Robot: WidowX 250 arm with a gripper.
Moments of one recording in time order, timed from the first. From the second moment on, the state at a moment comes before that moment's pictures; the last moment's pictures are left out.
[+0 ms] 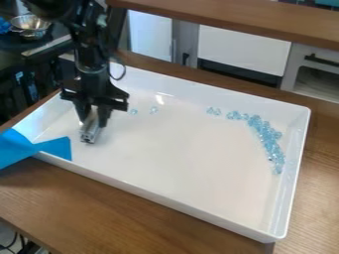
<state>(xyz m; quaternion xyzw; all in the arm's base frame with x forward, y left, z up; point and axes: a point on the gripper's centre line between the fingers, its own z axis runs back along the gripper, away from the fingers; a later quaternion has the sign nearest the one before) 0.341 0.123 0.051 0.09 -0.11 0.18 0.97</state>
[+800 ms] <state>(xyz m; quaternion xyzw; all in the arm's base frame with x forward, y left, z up) 0.371 0.082 0.047 0.10 -0.09 0.18 0.97</state>
